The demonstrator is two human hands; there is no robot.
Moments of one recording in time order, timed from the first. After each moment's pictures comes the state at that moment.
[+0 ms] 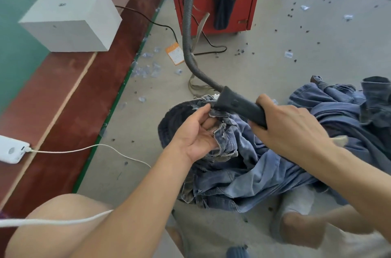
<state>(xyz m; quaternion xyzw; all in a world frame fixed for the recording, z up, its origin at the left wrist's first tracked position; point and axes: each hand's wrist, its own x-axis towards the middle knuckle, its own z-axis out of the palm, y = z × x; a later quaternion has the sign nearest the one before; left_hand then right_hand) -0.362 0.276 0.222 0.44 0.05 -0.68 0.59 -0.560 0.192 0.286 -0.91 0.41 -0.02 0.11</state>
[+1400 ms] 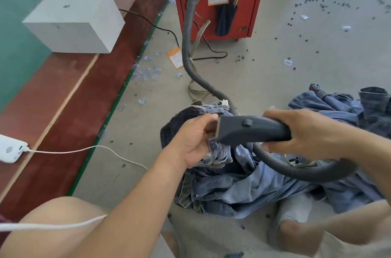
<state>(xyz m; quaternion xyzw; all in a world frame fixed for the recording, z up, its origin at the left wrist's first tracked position) -0.360 0.279 0.228 0.51 -0.10 -0.66 0.55 -0.587 0.157 0.318 -0.90 0.26 0.07 0.34</state>
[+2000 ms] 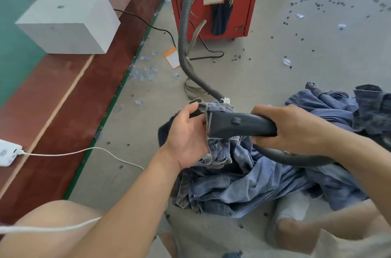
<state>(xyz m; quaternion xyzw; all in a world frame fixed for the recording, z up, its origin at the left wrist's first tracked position) -0.351 0.282 0.229 0.37 -0.10 -0.74 0.55 -0.577 0.157 0.303 -0.92 0.26 0.01 0.30</state>
